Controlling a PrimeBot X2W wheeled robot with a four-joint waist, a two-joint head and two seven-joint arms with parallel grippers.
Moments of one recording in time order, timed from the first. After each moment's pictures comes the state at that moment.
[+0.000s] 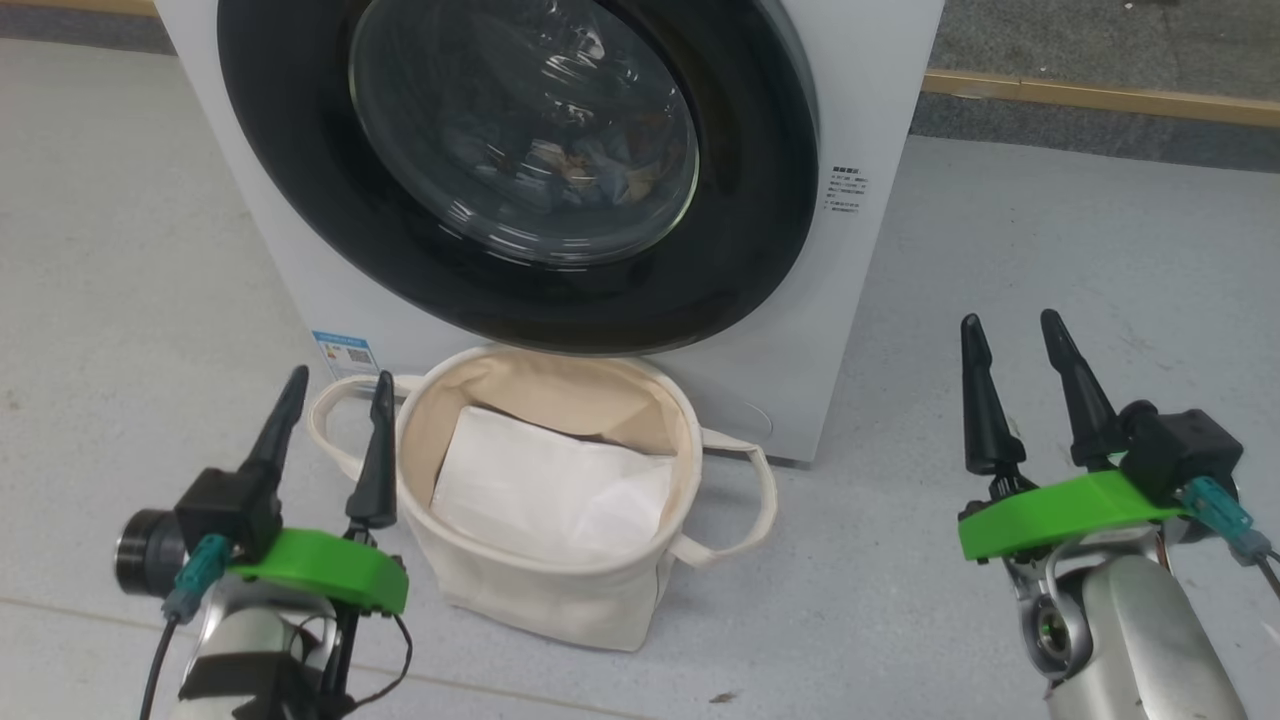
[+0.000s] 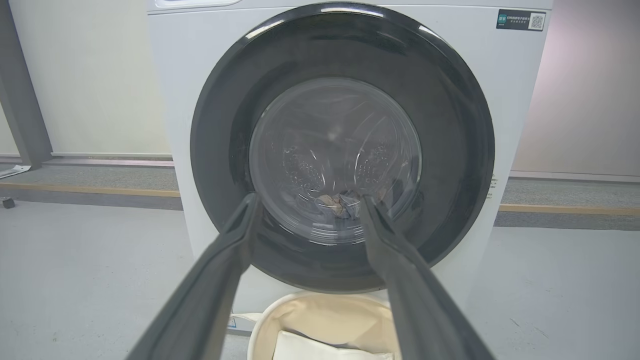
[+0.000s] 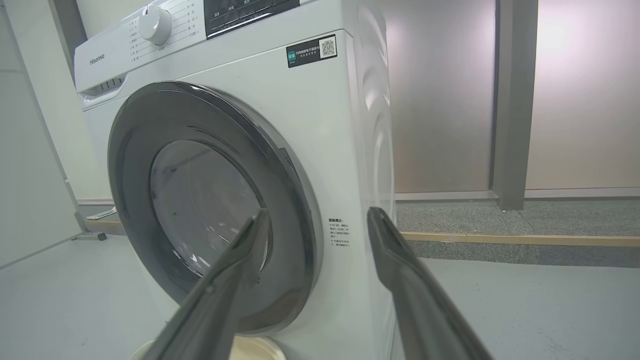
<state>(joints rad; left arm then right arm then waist) -0.34 0.16 -0.14 0.36 -0.21 -0.02 -0.25 -0.29 -0.04 0.00 0.25 0.19 0.13 -0.25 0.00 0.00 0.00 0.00</state>
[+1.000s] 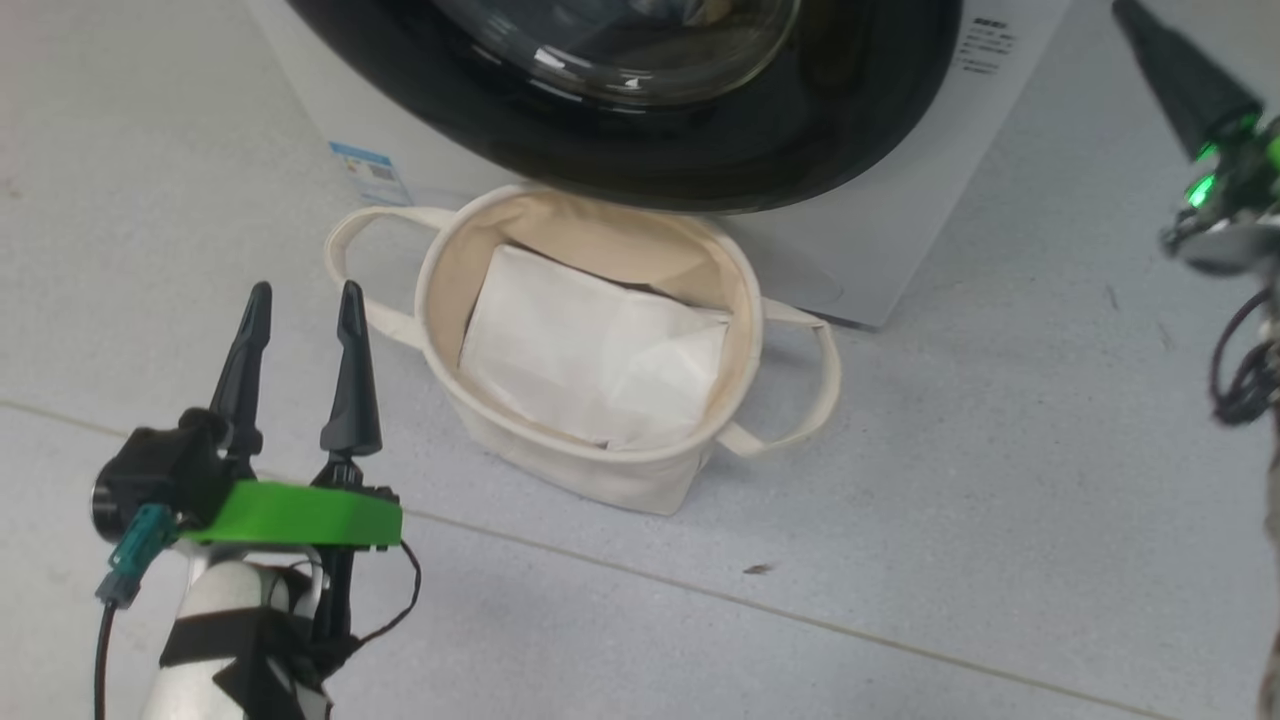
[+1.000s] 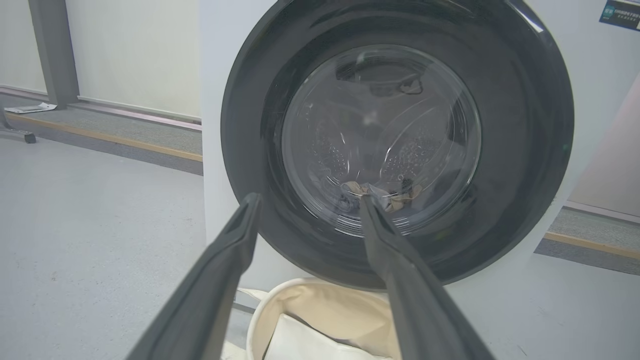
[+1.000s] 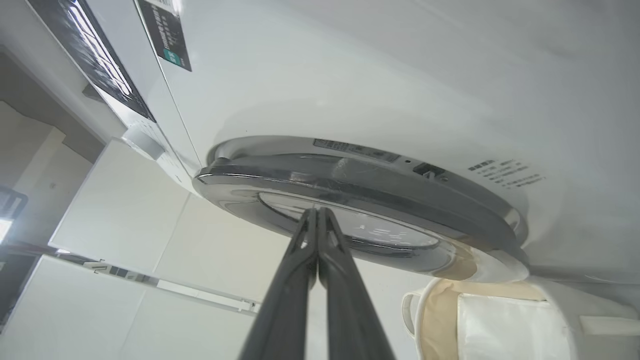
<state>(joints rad) -0.37 0.09 -0.05 0.22 -0.25 -0.05 -0.26 -0.82 -0.27 -0.07 0.46 1.39 0.13 0.50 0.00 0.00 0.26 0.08</state>
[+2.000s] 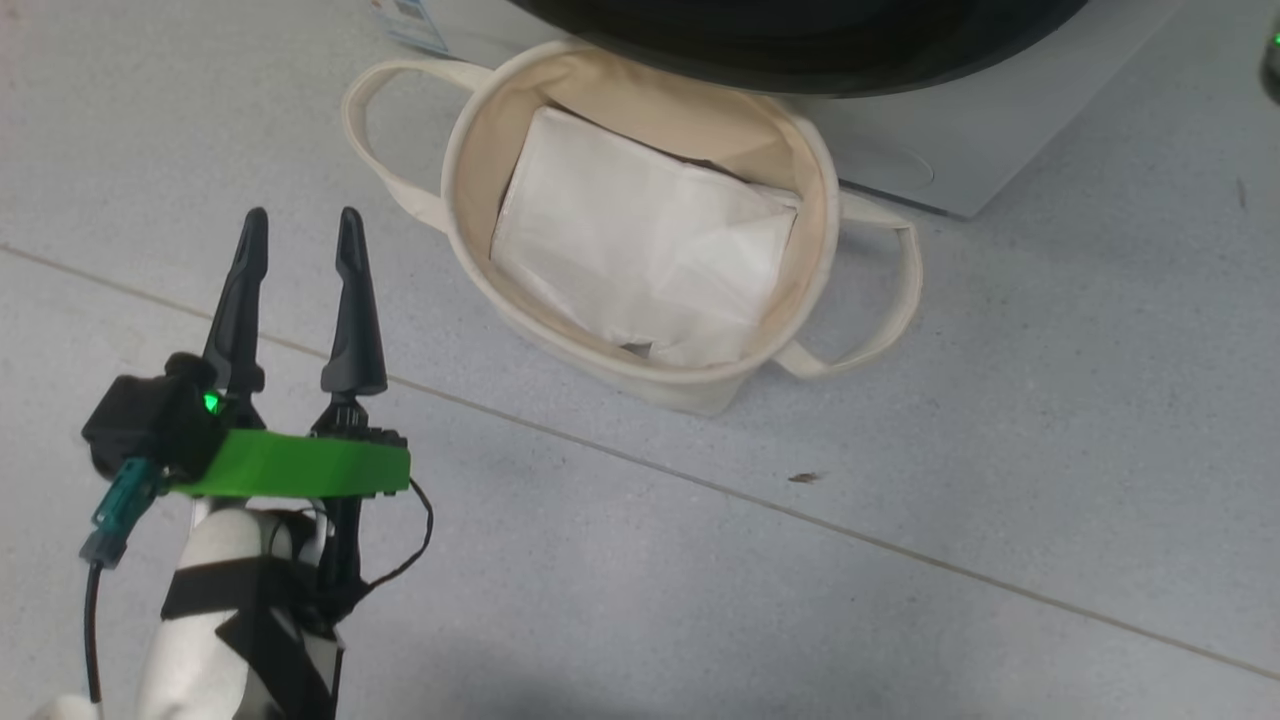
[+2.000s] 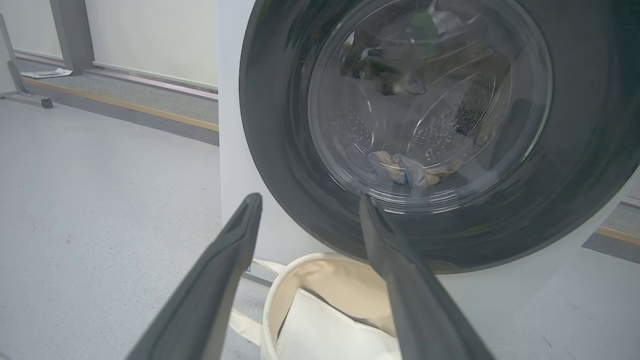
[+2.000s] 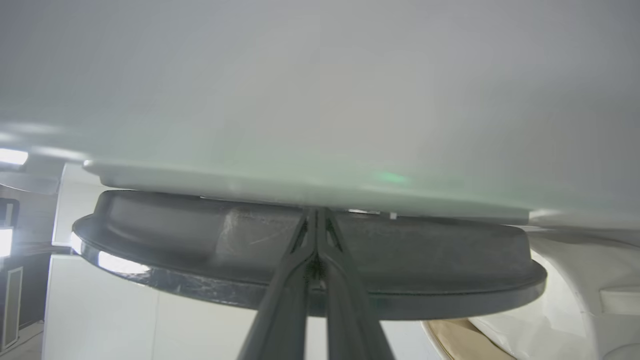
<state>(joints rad) -0.45 0.03 -0.01 0.19 -0.24 -0.09 -0.26 -1.28 -0.37 -0.05 0.89 1.45 0.13 0.77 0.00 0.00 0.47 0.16</state>
